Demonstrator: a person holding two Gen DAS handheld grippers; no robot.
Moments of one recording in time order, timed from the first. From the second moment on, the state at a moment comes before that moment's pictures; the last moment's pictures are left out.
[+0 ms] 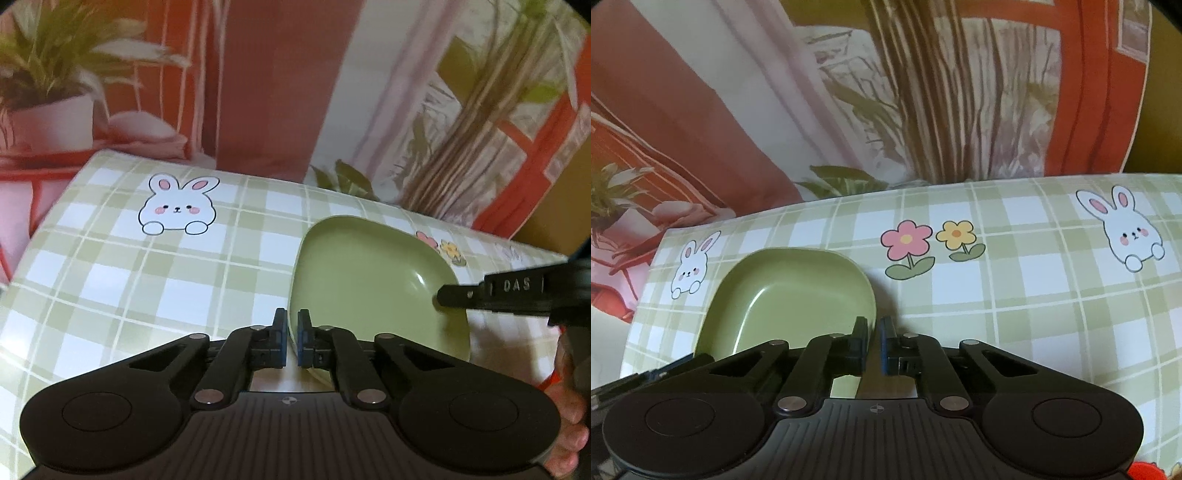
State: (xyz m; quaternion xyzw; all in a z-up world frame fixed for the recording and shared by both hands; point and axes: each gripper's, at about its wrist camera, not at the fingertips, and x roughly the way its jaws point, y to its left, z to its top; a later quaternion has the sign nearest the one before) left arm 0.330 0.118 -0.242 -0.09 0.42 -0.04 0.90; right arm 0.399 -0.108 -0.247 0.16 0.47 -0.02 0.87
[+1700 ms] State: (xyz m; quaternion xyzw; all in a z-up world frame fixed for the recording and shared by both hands) left arm 0.229 0.003 -0.158 -0.06 0.42 -0.09 0.90; right arm 0.228 -0.205 -0.165 0.23 0.41 -0.05 0.88
